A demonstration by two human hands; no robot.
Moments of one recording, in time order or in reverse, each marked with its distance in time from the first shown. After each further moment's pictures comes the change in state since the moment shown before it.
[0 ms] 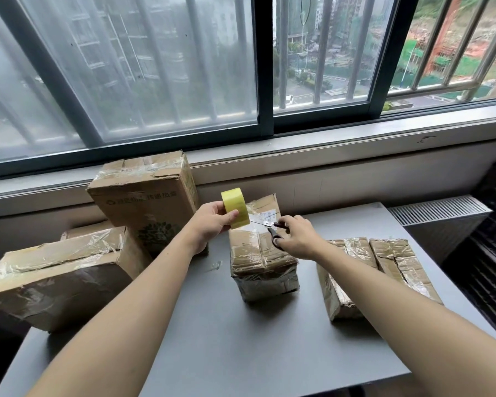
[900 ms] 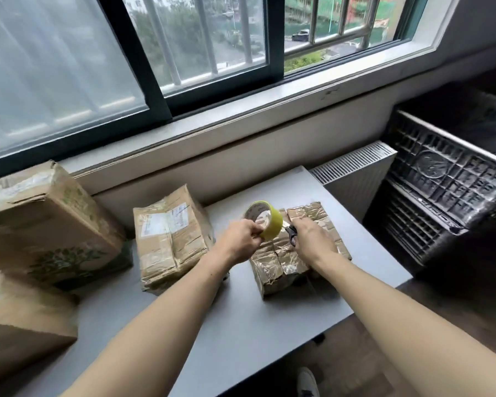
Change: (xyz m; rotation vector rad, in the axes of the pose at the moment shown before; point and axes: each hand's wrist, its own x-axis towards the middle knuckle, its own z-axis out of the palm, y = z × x) left_hand 0.020 -0.035 0.241 0.917 -0.336 0.306; right_hand -0.078 0.197 -0.028 -0.136 0.168 0.297
